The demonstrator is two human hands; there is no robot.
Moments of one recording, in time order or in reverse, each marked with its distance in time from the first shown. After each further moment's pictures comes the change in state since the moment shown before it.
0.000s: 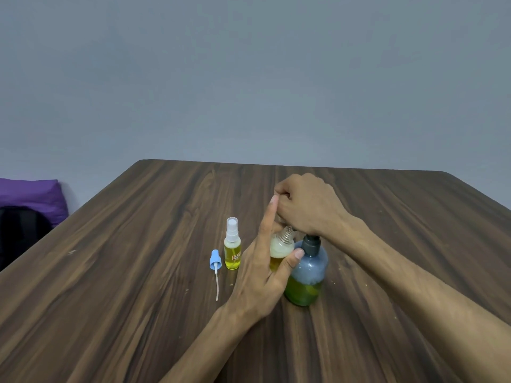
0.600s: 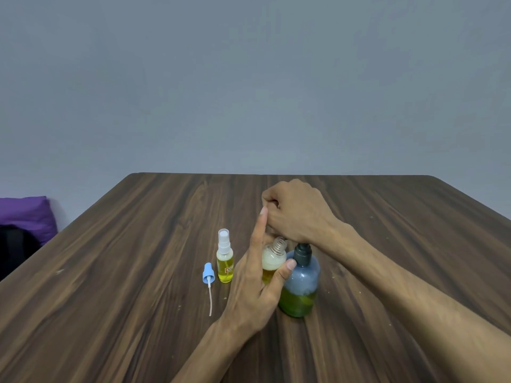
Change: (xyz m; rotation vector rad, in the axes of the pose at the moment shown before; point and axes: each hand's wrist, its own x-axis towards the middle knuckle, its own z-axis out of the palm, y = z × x) left_hand -0.002 -0.005 -0.001 0.024 0.009 0.018; right_hand 0.001 -0.002 -0.005 0.025 0.023 -0.056
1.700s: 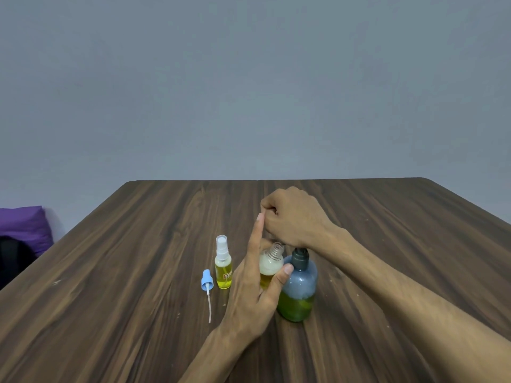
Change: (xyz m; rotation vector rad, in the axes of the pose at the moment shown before) left_hand 0.001 0.001 0.001 0.009 0.005 -0.022; right_hand -0.001 -0.002 -0.002 0.033 -0.031 0.015
